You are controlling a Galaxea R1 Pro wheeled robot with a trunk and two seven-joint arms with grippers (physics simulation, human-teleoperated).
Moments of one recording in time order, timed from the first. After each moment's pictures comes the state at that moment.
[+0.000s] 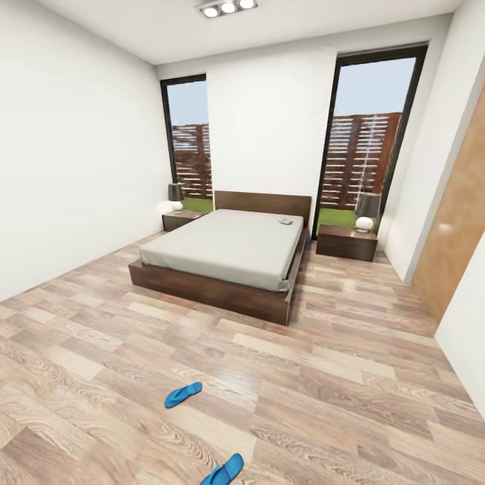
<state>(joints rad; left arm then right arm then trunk) 0.01 0.02 0.00 -0.07 0.01 -0.01 0.00 -0.01 0.00 0.00 0.00 0.00 -0.01 0.00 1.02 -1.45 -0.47</state>
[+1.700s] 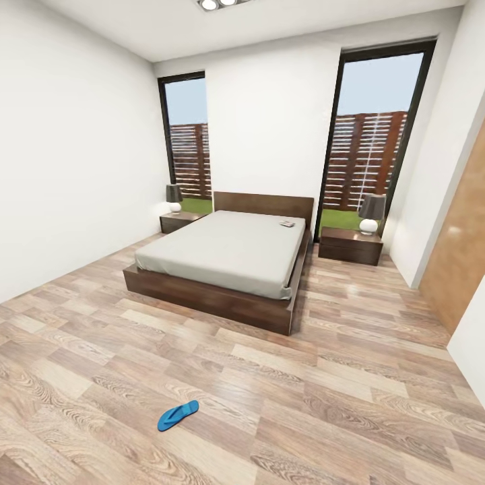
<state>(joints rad) 0.01 0.06 0.01 -0.13 0.01 -0.04 0.00 -0.01 -0.02 0.00 -0.04 -0.01 -0.08 -0.01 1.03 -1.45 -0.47</state>
